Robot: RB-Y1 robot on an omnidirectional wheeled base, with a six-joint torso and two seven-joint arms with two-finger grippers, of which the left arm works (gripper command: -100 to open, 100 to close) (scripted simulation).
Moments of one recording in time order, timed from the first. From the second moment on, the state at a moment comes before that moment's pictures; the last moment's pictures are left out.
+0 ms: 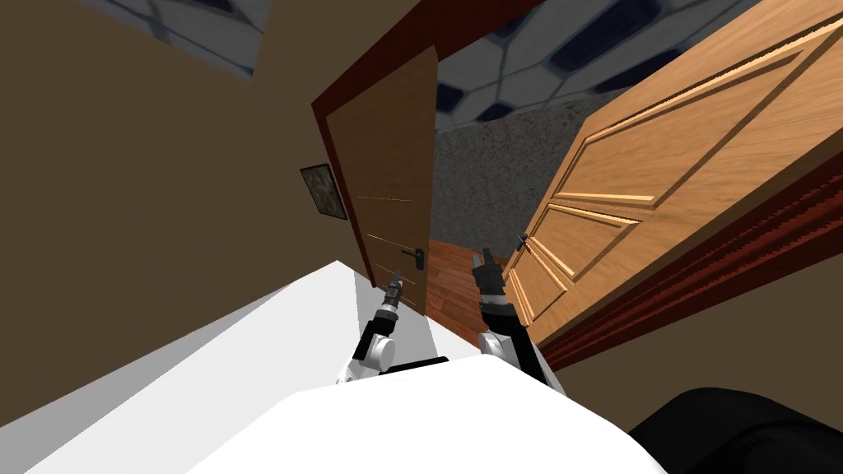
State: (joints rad) arm 0.14 0.07 -0.47 -1.57 0.47 -0.37 -0.51
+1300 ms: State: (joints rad) arm 0.02 0.01 -0.60 -1.34 0.64 -0.35 -0.64
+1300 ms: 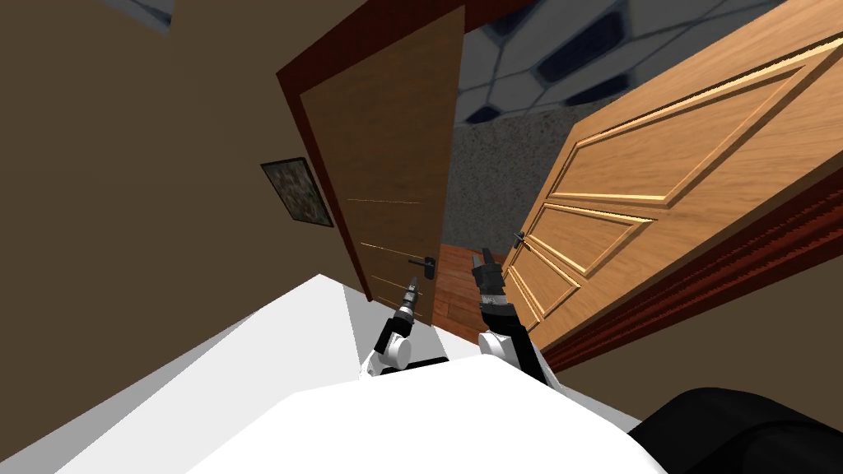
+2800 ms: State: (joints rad) arm -0.04 -0.02 -0.61 -1.24 0.66 -0.36 -0.64
